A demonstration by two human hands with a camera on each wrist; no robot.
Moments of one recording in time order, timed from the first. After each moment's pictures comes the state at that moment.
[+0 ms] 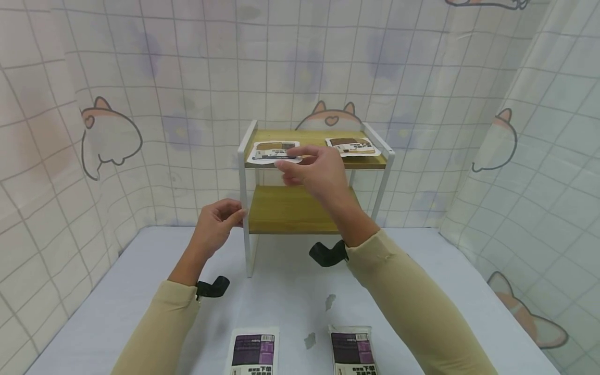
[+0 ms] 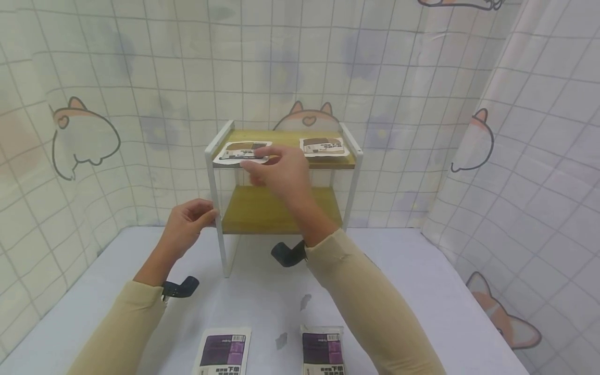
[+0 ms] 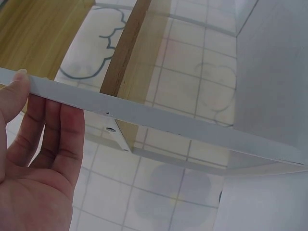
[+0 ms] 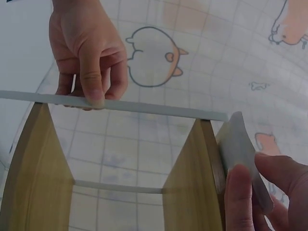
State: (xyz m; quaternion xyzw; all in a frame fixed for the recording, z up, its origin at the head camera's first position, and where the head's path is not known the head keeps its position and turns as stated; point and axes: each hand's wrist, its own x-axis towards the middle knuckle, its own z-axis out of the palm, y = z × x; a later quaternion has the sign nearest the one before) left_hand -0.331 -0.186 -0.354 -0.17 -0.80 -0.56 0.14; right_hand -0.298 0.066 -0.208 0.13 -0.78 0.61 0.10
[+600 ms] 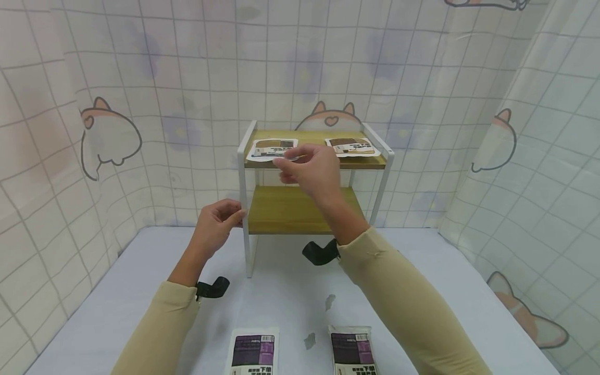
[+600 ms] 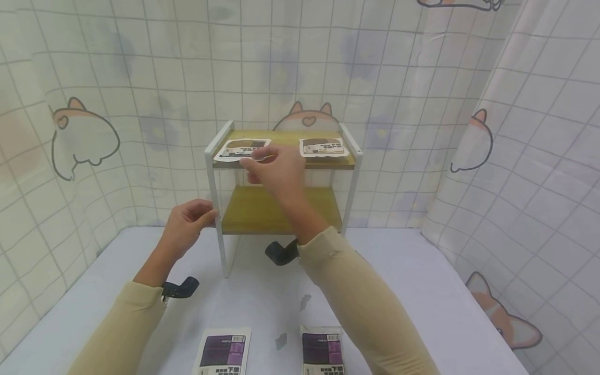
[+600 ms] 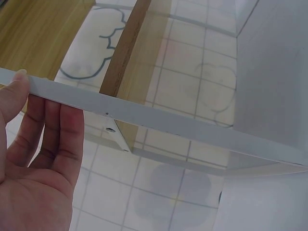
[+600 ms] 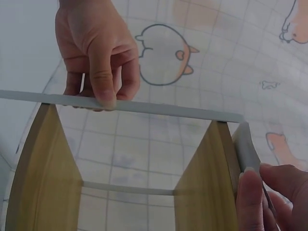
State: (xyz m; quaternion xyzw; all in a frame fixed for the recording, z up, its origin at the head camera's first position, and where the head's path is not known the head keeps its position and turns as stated) left_hand -0.332 -0.186 -0.355 -0.17 -0.80 -0.56 0.14; right_hand -0.307 0.055 -0.212 0.13 -0.75 0.63 0.14
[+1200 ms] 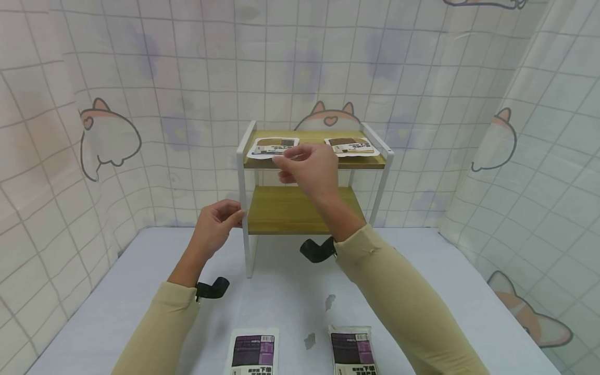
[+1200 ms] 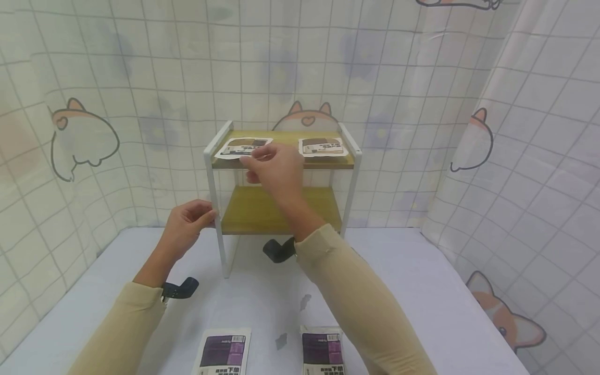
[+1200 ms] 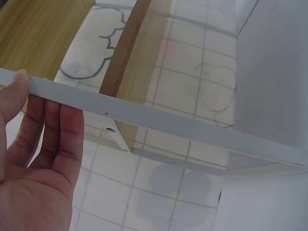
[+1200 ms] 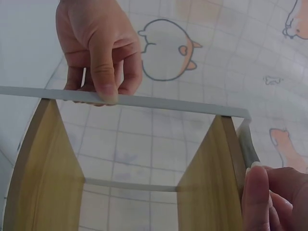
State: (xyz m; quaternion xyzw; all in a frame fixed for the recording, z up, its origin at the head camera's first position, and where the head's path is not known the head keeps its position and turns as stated) left_hand -0.330 -0.185 -0.354 -0.17 -0.80 -0.56 0.14; right_hand -0.308 0.052 -0.212 0.13 -0.76 0.62 0.17
